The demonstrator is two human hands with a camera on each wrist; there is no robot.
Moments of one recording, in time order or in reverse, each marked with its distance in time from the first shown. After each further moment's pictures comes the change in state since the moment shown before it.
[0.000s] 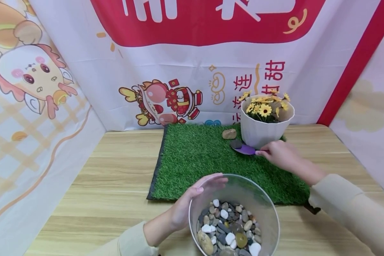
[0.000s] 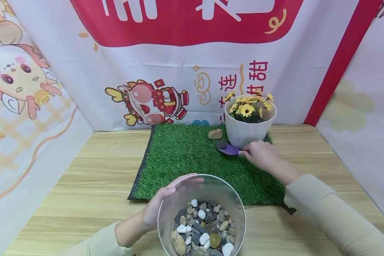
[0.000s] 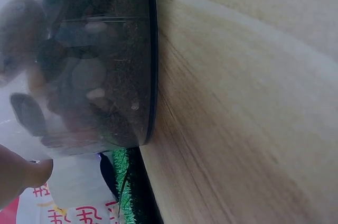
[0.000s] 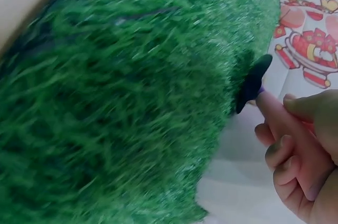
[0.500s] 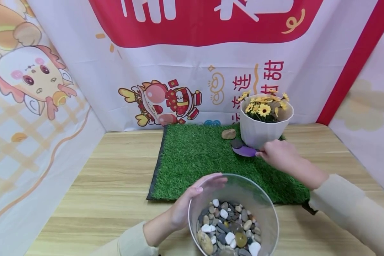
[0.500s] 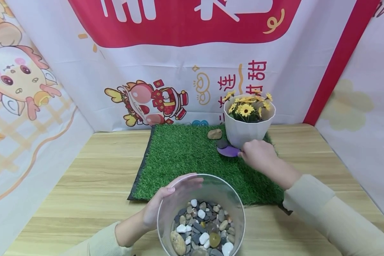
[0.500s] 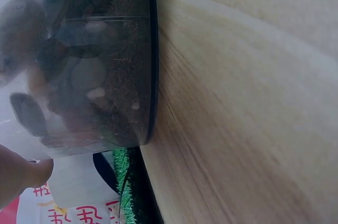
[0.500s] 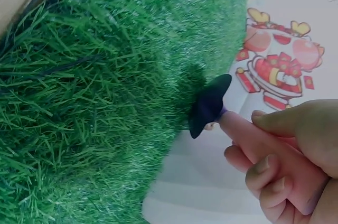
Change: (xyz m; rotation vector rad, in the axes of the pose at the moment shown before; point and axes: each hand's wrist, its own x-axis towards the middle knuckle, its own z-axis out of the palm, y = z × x) left_hand 0.000 -0.002 -0.001 -0.001 0.005 -0.008; right_hand -0.007 -0.033 -0.017 -0.165 -0.007 0.028
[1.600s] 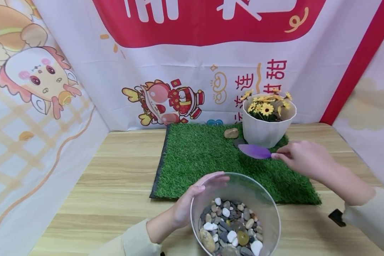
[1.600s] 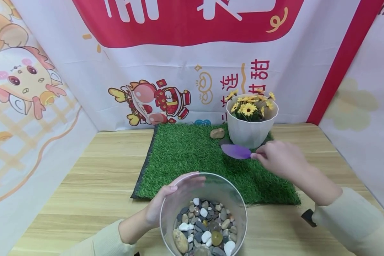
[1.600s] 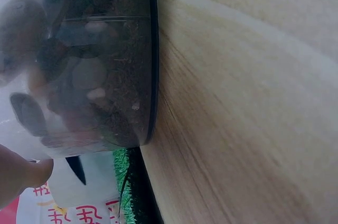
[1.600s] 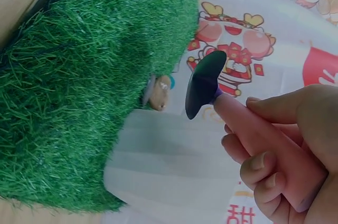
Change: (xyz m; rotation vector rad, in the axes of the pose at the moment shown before) left_hand -0.001 0.000 0.000 -0.011 -0.006 0.010; right_hand -0.044 -0.002 -0.046 0.049 -0.038 0.055
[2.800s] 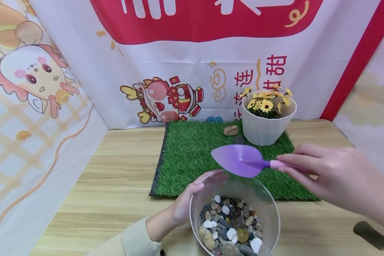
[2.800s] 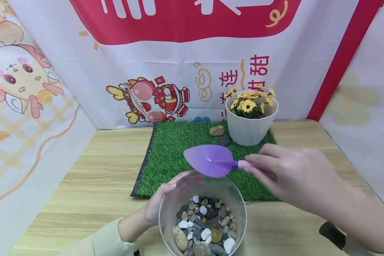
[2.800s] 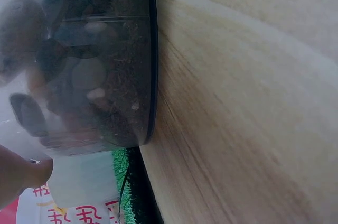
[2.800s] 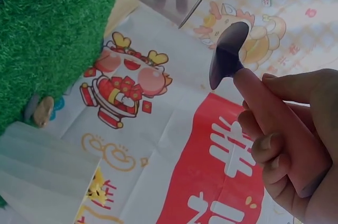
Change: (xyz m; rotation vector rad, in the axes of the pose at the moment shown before) left_hand 0.001 0.002 -0.001 -0.017 -0.008 -0.021; right_hand -0.062 -0.069 -0.058 -0.085 0.617 -0.552
